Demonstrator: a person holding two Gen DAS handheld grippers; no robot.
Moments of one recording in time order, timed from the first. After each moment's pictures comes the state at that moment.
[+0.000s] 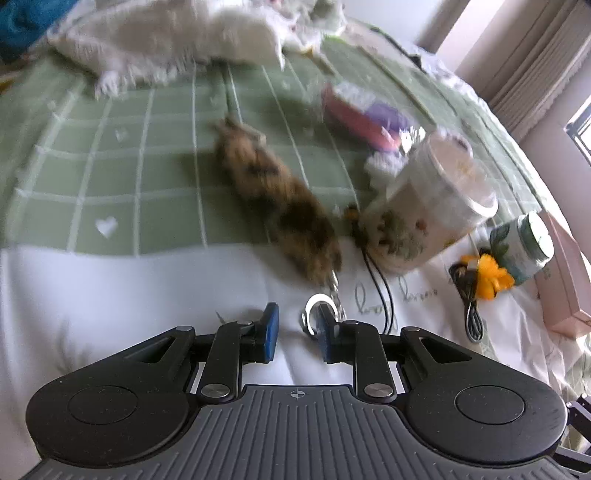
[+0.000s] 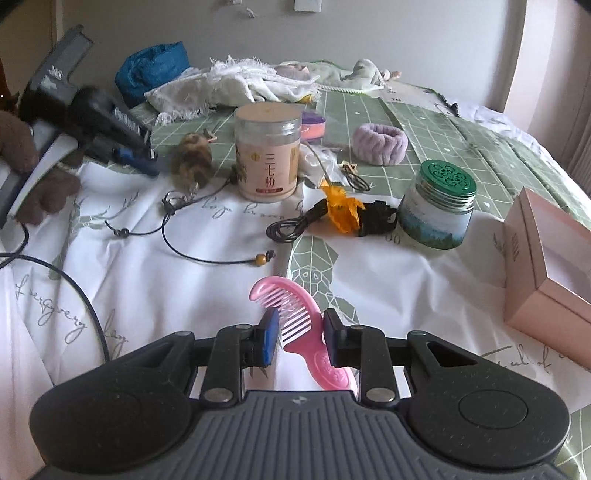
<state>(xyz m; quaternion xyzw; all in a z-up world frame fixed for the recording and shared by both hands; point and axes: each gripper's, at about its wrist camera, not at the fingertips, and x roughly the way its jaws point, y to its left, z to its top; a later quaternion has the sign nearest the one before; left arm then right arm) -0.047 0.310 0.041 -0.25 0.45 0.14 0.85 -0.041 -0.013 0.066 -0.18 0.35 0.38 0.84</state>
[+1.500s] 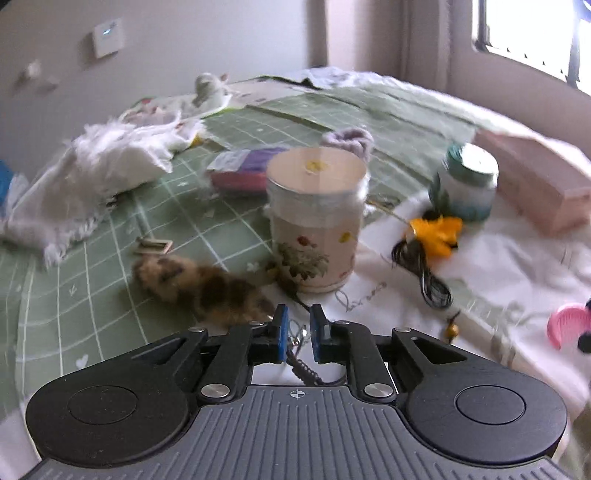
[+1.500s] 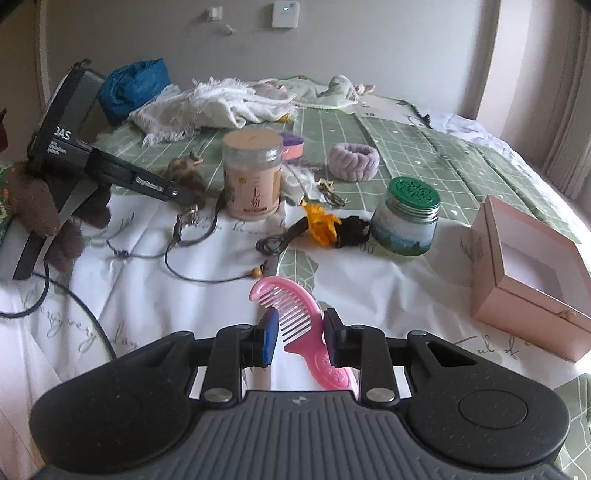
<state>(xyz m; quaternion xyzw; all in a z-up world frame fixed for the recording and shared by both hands) -0.037 0.220 0.061 0.02 0.38 0.07 0.92 -0.061 -0.026 0.093 -0.17 0.33 0.34 0.86</state>
